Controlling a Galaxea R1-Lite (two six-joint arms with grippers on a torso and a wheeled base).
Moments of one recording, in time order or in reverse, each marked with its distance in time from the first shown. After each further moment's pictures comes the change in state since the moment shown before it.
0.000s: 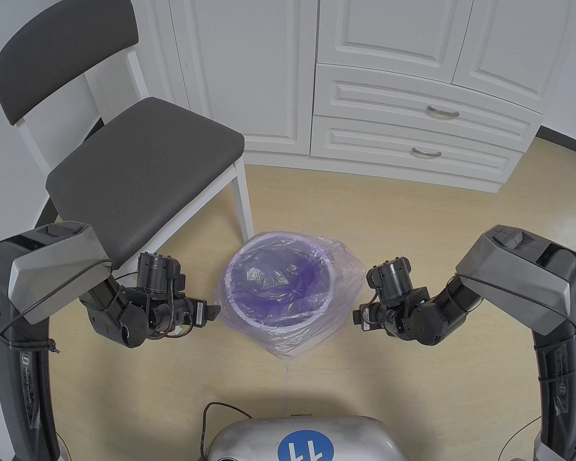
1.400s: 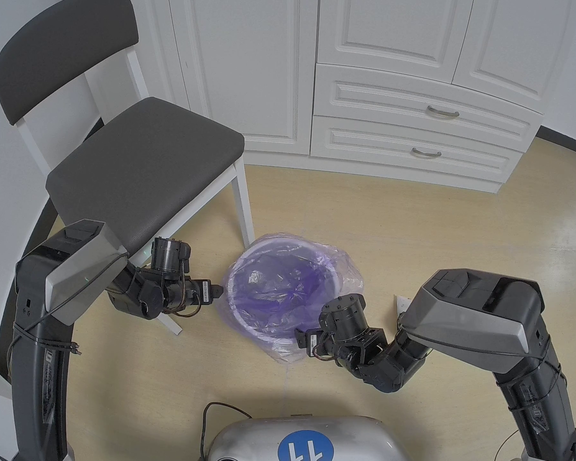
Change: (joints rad) left arm 0.039 0.175 -0.385 0.235 -0.007 -0.144; right arm 0.196 0.138 0.008 -0.318 0.080 0.114
